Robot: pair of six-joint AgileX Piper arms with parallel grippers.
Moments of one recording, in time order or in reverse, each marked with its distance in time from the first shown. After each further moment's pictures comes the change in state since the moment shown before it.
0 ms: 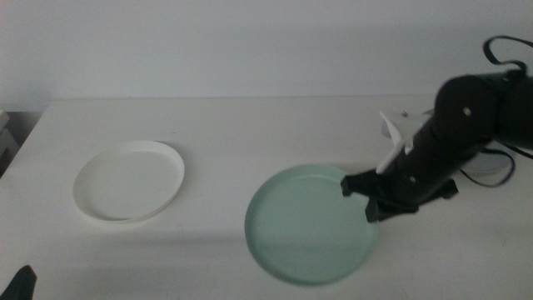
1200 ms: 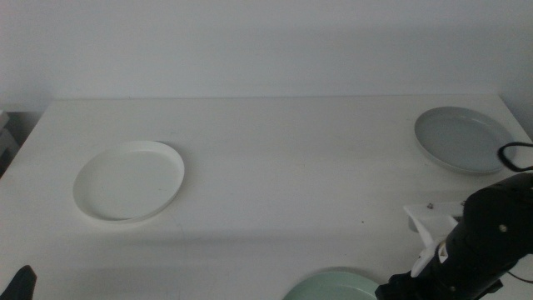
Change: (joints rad) left arm 0.000 0.000 0.000 0.000 0.000 0.000; right arm 0.094 -0.156 0.415 -0.069 -0.099 0.057
